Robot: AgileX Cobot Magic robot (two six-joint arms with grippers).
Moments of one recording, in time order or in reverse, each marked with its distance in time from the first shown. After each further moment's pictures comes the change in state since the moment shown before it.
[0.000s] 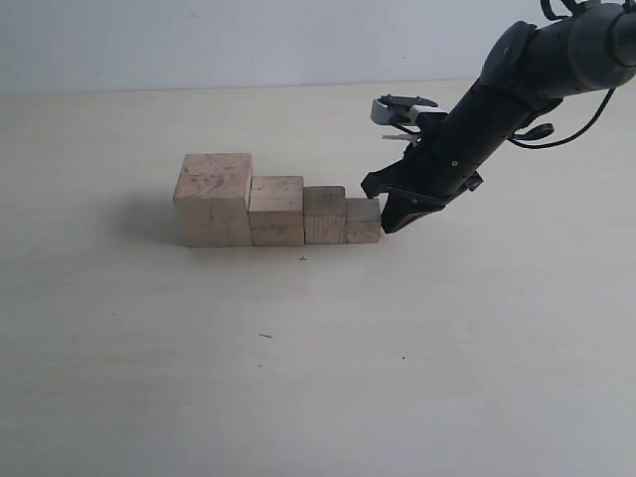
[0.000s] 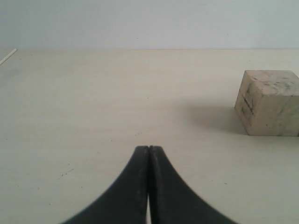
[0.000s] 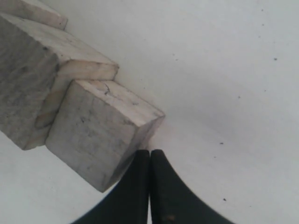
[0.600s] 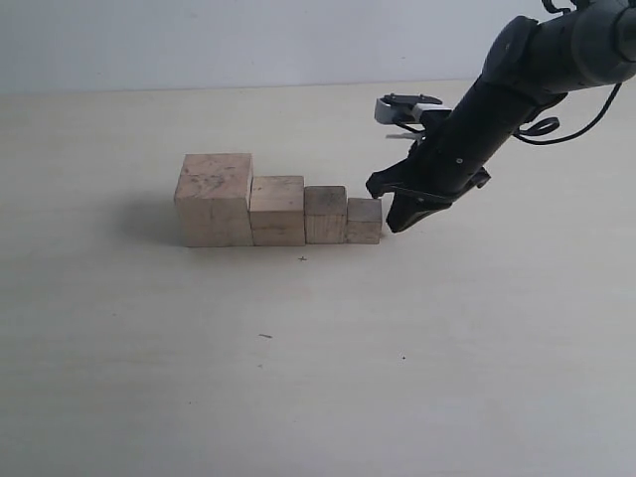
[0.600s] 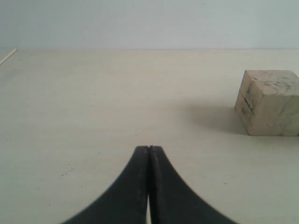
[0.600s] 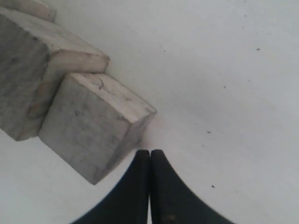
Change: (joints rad) left arm 0.000 0.000 0.000 0.000 0.000 0.000; right arm 0.000 -0.014 0.000 -0.055 0.007 0.043
